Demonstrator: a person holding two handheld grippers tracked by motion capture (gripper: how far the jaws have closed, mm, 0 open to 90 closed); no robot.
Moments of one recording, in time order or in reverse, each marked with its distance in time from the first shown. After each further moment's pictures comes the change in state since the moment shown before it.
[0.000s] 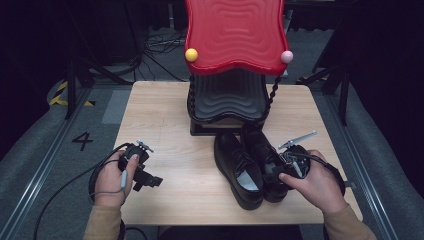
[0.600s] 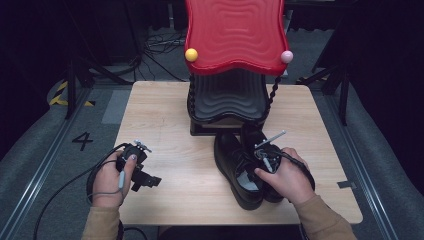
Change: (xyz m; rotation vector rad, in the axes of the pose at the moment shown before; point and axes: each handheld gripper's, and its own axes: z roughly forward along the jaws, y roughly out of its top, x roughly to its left) left arm 0.001 -0.002 -0.001 -0.007 -0.005 -0.010; right arm 0.015 0.025 0.064 0.136 -0.153 0.092
